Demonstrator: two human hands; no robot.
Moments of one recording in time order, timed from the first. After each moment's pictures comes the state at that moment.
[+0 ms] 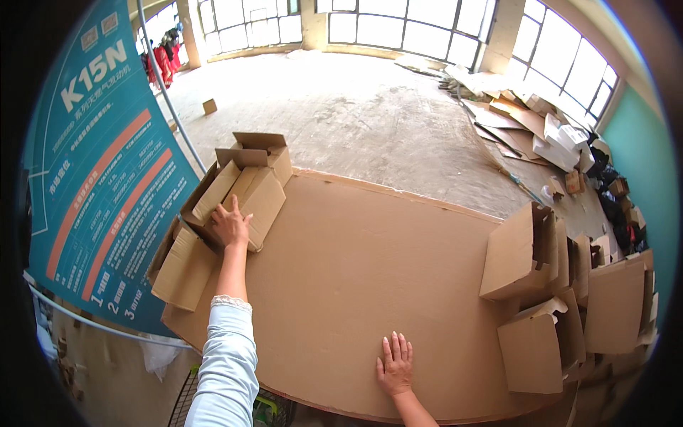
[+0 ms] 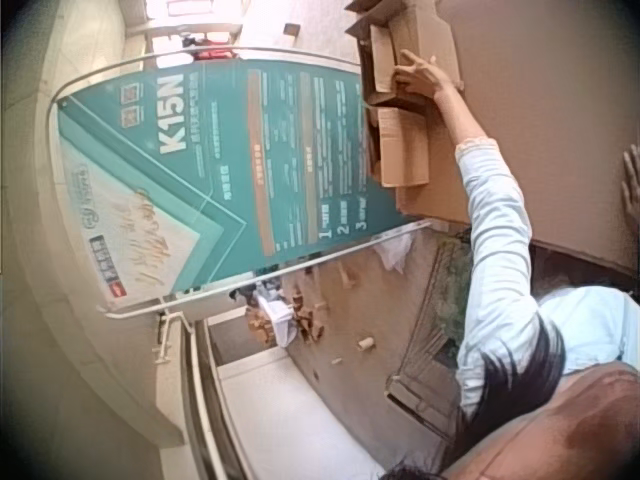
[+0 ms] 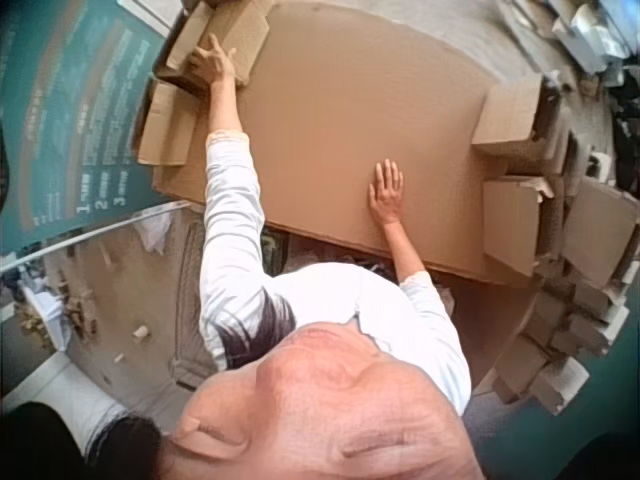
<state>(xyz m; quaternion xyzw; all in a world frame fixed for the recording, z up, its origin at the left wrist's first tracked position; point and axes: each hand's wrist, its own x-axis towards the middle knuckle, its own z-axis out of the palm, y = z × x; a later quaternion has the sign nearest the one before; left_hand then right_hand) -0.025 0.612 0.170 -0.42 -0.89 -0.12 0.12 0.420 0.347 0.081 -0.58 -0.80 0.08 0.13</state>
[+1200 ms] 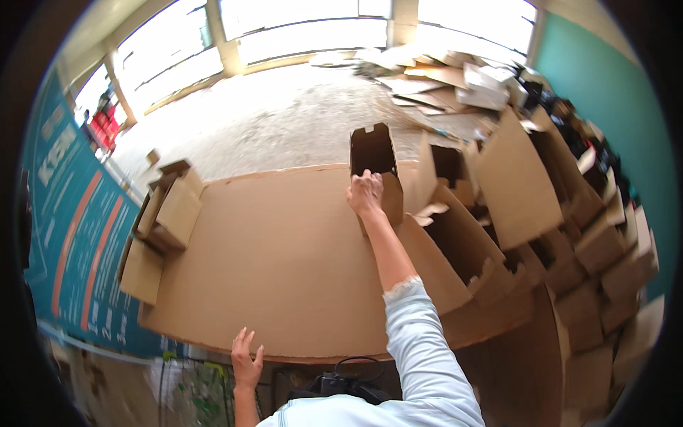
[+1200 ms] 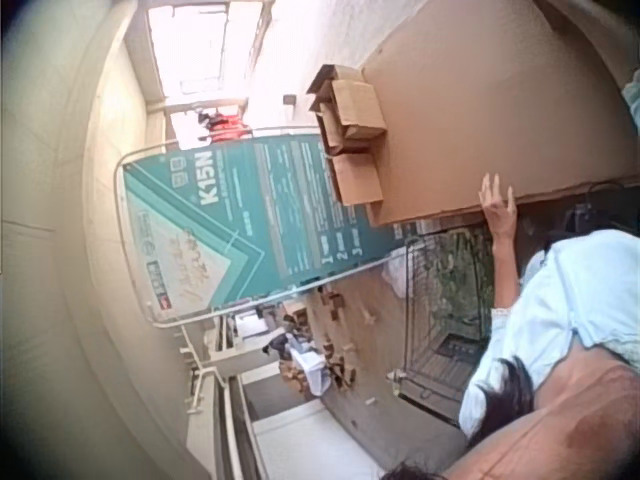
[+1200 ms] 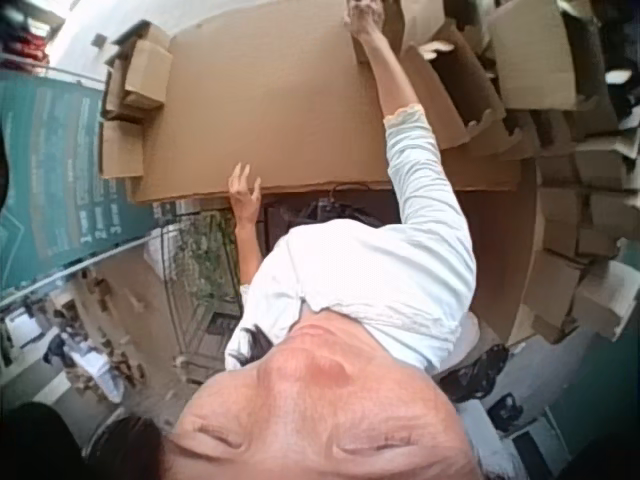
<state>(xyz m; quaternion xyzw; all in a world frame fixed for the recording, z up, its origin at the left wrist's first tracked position) 0.292 0.200 0.180 -0.67 -0.68 -0.26 -0.14 0.646 0.551 0.244 -0.67 -0.69 -0.10 0.24</state>
